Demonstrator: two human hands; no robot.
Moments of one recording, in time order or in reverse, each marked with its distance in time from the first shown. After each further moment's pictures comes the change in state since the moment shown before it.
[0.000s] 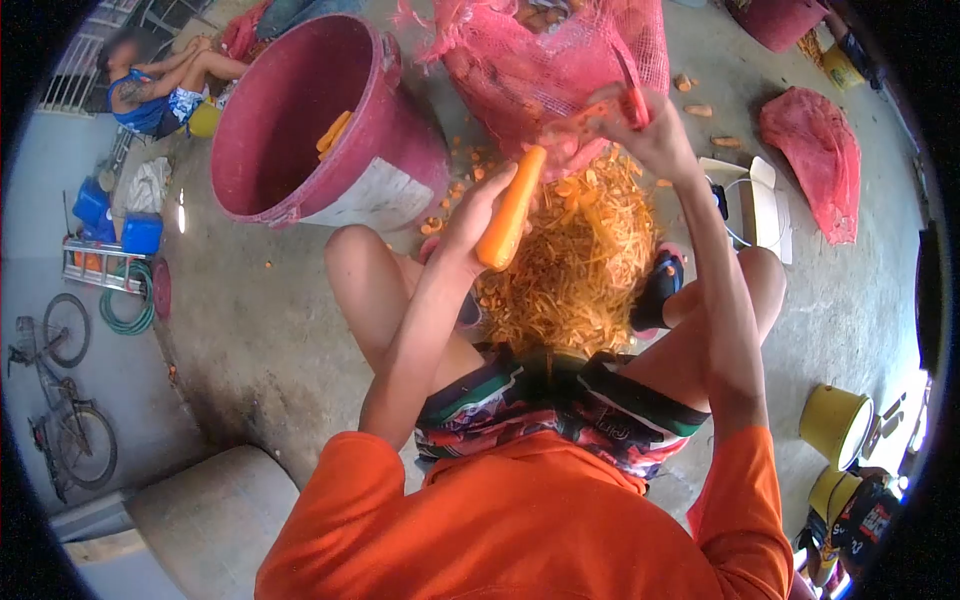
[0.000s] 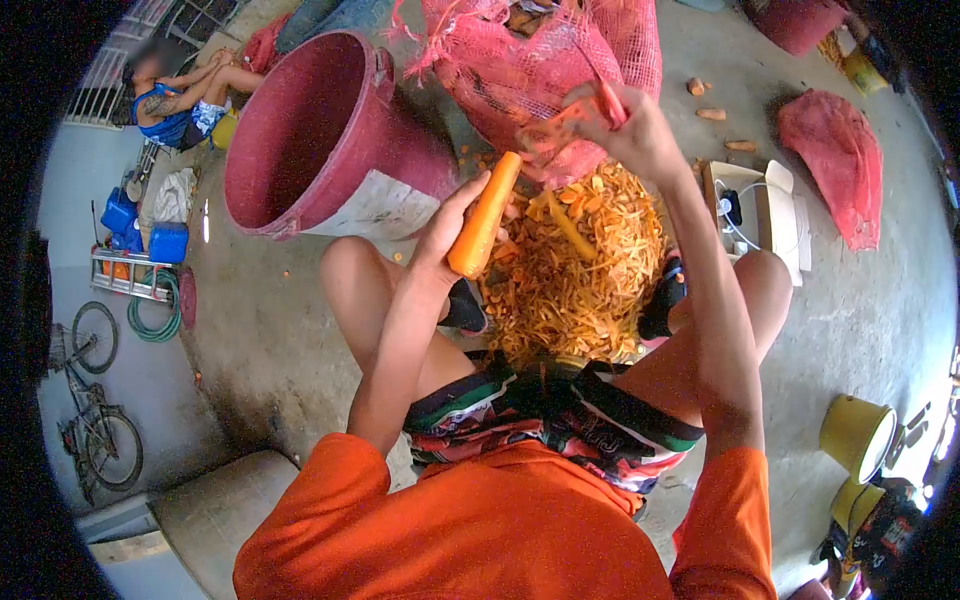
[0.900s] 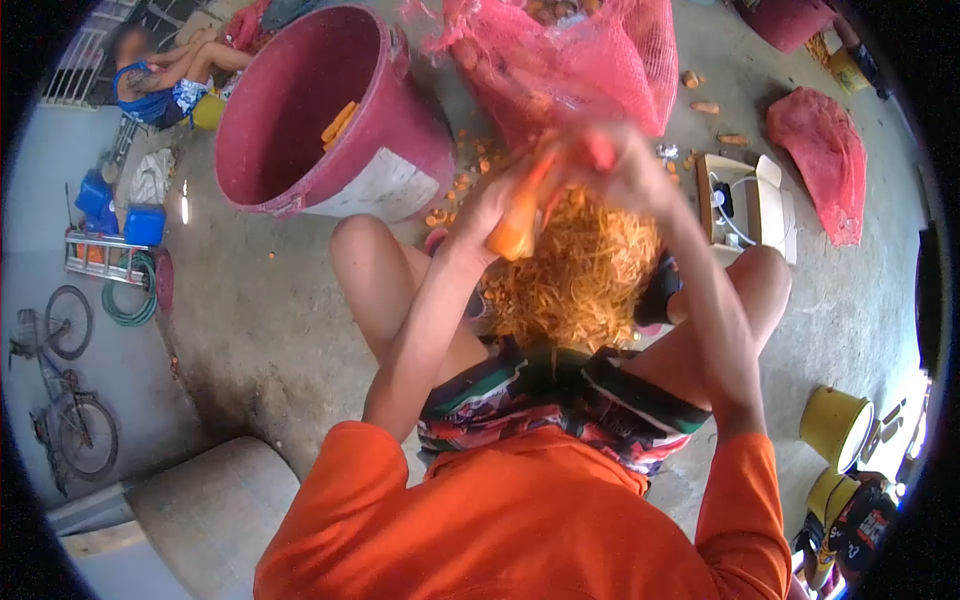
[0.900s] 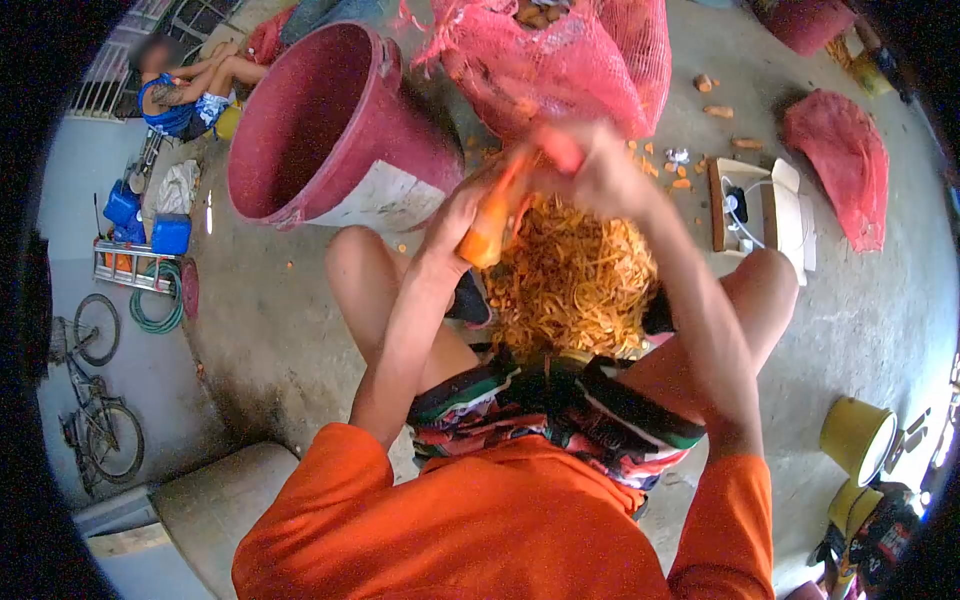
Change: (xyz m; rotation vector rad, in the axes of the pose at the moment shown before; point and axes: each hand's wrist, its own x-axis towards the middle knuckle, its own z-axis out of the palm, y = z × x) left_hand -0.002 0.006 0.028 -0.036 0.065 0.057; right_hand -0.022 -0.037 0.042 -0.093 -0.126 -0.284
